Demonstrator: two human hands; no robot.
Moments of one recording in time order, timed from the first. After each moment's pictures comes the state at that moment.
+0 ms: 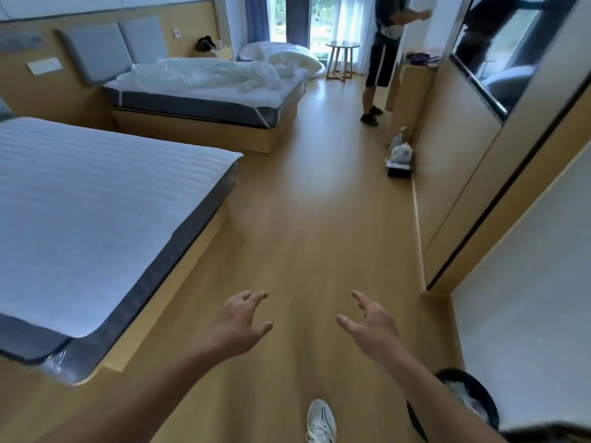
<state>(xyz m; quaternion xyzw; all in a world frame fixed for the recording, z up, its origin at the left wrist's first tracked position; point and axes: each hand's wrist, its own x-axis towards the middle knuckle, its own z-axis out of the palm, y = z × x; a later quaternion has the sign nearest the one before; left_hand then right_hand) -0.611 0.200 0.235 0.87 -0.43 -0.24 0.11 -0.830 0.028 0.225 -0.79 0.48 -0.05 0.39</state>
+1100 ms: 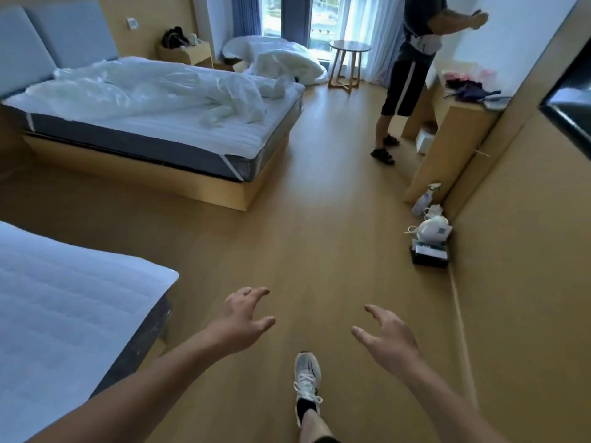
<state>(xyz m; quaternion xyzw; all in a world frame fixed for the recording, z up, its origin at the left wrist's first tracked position) 0.013 -0.639 0.225 0.85 -0.42 -0.27 0.16 -0.232 -0.816 0.214 -0.81 0.49 0.01 0.32</state>
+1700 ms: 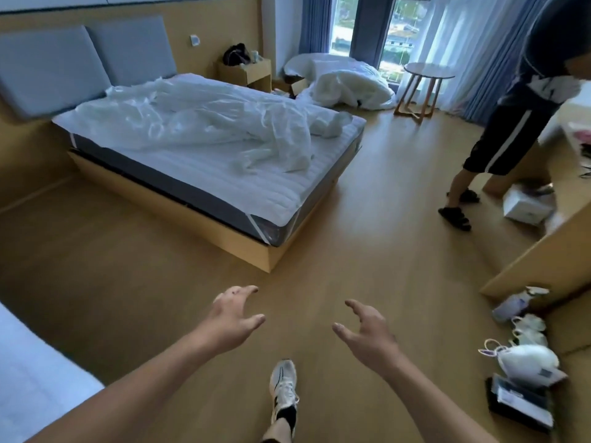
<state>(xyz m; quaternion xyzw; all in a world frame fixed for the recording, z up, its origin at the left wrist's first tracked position) 0.404 -0.986 0.230 0.91 -0.29 -0.24 0.19 0.215 -1.206 0.217 -0.86 0.36 0.04 0.36</state>
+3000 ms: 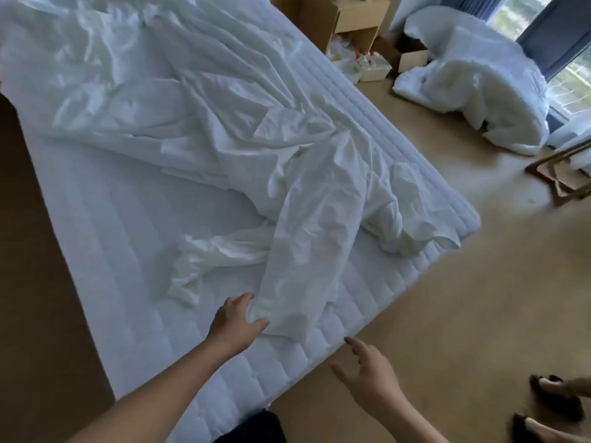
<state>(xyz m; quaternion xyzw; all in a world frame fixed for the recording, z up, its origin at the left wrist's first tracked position) 1.148 -1.587 0.078 0.88 0.03 -0.37 0.29 1.034 -1.834 0.138 -0.89 0.26 0.30 0.24</state>
